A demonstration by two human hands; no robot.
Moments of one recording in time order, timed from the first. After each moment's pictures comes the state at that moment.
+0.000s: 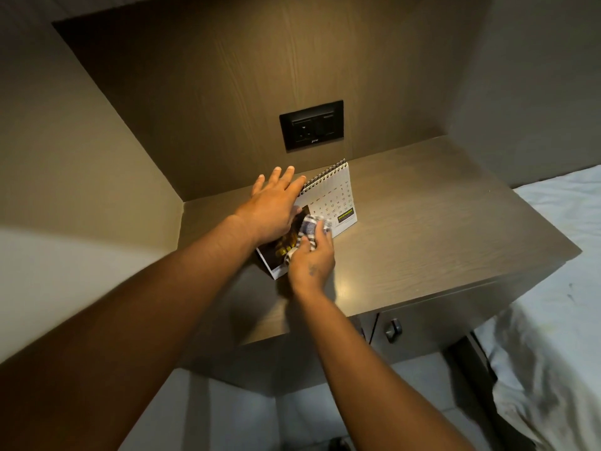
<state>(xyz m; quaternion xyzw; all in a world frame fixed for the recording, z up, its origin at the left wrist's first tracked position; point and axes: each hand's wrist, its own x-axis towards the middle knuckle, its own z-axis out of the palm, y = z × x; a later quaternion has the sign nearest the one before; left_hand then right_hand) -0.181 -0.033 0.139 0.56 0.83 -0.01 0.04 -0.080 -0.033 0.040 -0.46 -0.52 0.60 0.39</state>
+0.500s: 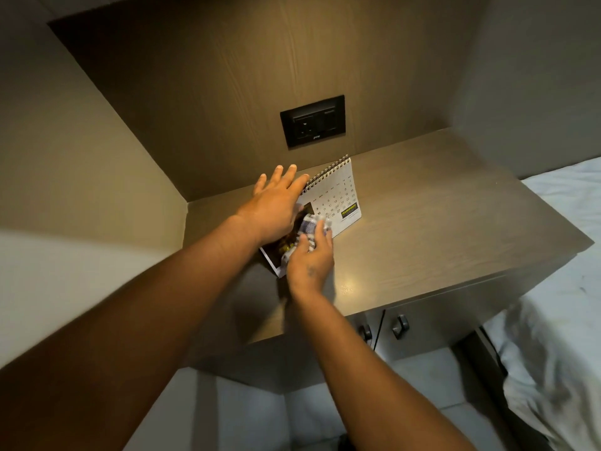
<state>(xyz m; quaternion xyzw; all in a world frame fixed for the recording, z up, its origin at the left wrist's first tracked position) -0.177 -0.026 0.135 0.56 0.83 0.01 0.04 -0.083 -0.036 0.036 -0.46 -0.52 0.60 0.41</state>
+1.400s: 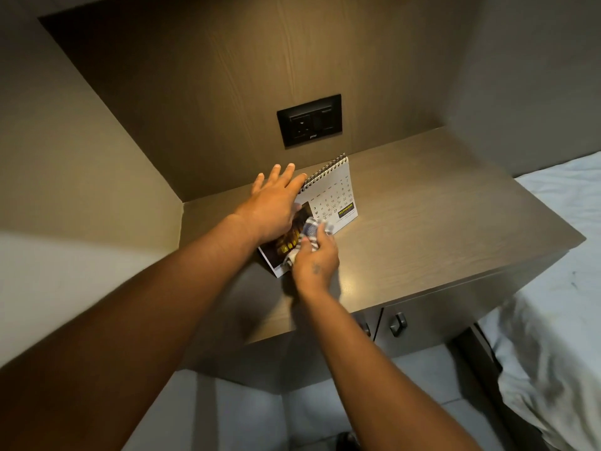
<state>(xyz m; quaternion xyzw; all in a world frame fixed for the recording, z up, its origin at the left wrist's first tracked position) -0.176 -0.027 0.138 0.56 0.83 0.01 0.05 -0.078 -0.021 0.031 -0.49 -0.50 0.60 0.38</state>
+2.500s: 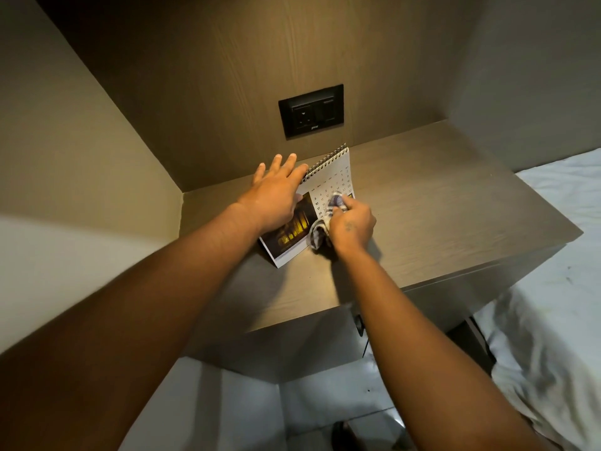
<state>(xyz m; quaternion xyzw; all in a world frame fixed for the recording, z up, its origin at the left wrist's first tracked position) -0.172 -0.028 0.138 0.55 0.83 0.01 0.05 -0.060 0.052 0.041 -0.54 -0.55 0.53 0.34</state>
